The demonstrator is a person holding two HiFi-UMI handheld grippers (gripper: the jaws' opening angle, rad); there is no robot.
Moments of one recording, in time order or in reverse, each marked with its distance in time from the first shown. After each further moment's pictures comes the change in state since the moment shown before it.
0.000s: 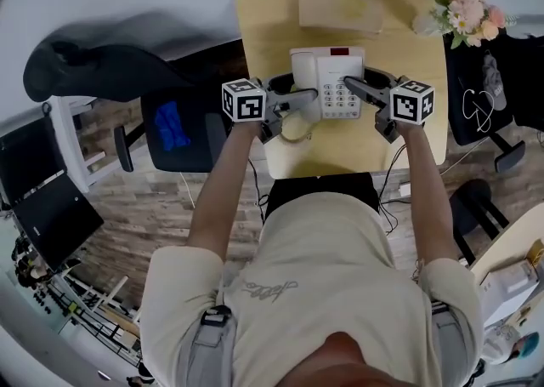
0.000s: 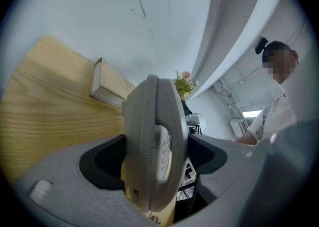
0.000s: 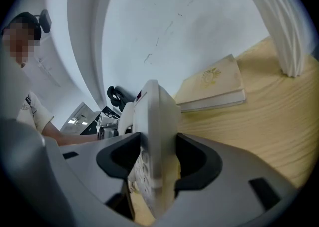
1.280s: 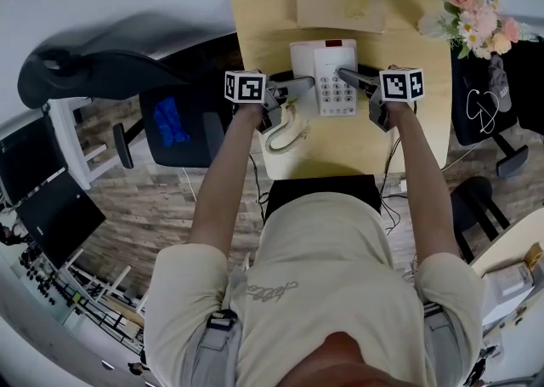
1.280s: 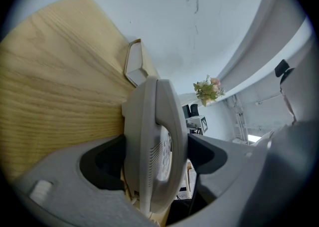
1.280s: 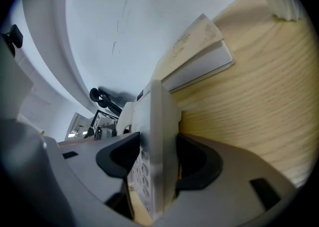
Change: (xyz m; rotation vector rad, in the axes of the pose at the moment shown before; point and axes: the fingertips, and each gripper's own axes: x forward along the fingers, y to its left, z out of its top) left arm 0.018 0.068 -0.014 -0.281 0.052 0.047; right arm 0.040 -0.065 -0.022 0.221 0.129 -0.037
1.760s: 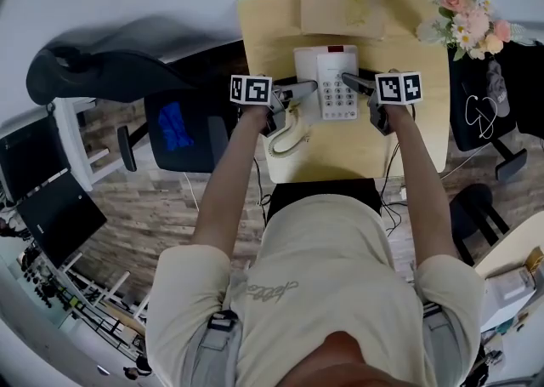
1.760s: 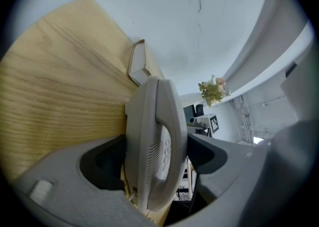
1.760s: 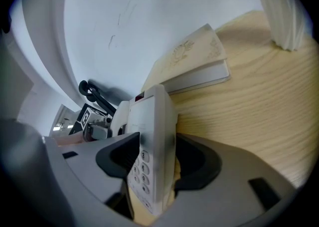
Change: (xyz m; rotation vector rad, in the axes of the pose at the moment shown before) left arm -0.002 0.001 -0.001 -0.023 0.008 0.064; right arm -0.009 0.000 0.005 -0.046 0.028 -0.154
